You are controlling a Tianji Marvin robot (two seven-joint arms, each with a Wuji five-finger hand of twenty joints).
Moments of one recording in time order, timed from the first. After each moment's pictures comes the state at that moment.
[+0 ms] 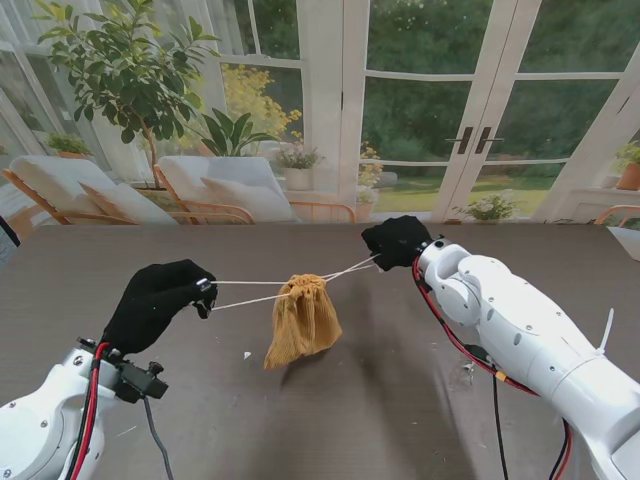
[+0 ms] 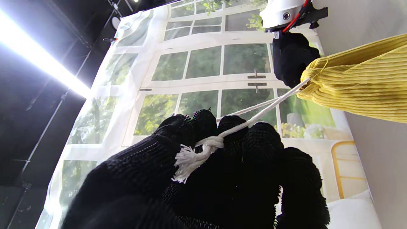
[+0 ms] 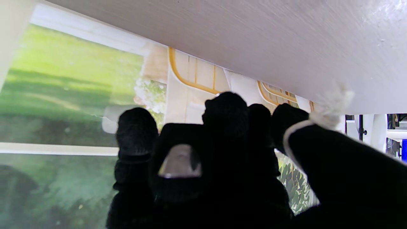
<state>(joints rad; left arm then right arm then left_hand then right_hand) 1.94 -1.13 -1.59 -2.06 -0.45 -0.16 -0.22 -0.82 -1.11 0.69 -0.97 -0.89 -0.21 -0.20 0.96 -0.46 0.77 -0.29 0.90 0.33 0.85 0.85 1.14 0.32 0.59 1.30 0.88 0.41 1.12 0.95 0.34 0.46 1.36 0.99 0.46 -0.52 1.20 -0.30 0.70 -0.08 1.35 0.53 1.37 -0.04 0.91 0.87 1.31 -0.01 1.44 0.85 0.66 0.18 1.40 0.71</state>
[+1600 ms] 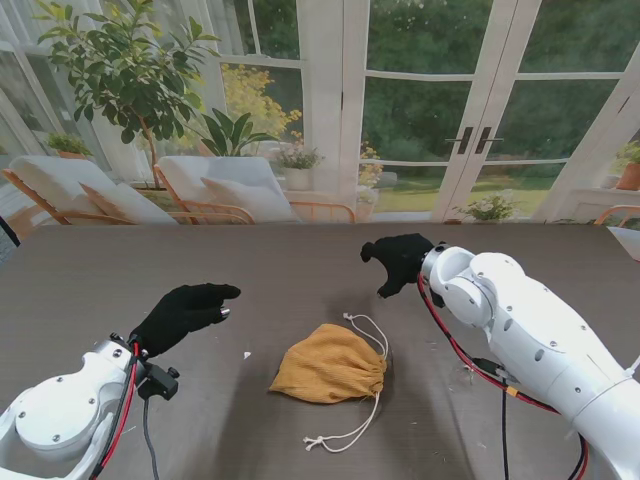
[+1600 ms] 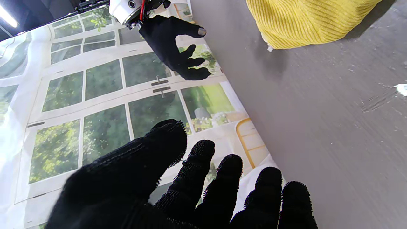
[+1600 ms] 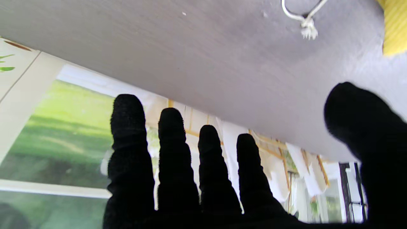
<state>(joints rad) 1.81 -1.10 -1.53 -1.87 -0.08 -0.01 -0.24 -0.94 -1.04 0.82 -1.24 -0.94 -0.18 0.22 0.84 -0.45 0.84 -0.12 0.68 0.34 0.15 0.33 0.57 0.35 0.08 0.34 0.31 0.37 0.09 0.39 0.02 0.29 0.26 0.61 0.25 -0.72 1.06 -0.11 0.23 0.04 0.69 0.42 0.50 0.11 0.45 0.48 0.72 0.20 0.23 0.33 0.64 0.29 0.79 0.53</state>
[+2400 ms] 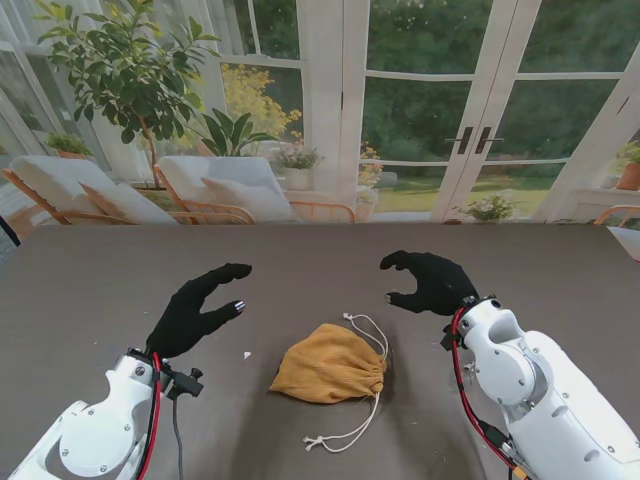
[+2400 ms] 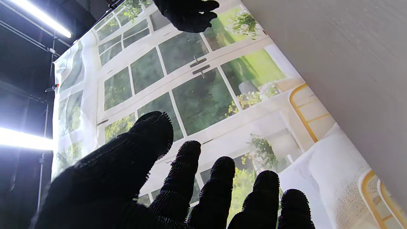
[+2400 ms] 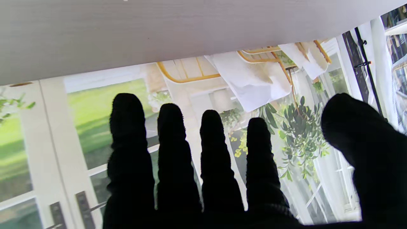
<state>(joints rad) 1.79 -1.13 -1.39 -1.77 0.08 -0.38 0.05 -1.44 -1.09 1.26 -1.51 -0.77 -0.23 -0.07 0.78 -0.48 0.78 -0.12 0.63 0.20 0.14 0.30 0.54 0.27 0.07 0.29 0.28 0.34 0.08 0.36 -0.02 0.27 0.18 0.61 0.25 -0.59 0.99 -0.10 0.44 -0.11 0.62 0.42 0.73 0.07 0.34 0.47 0.76 0.20 0.24 0.34 0.65 0.29 0.79 0.53</state>
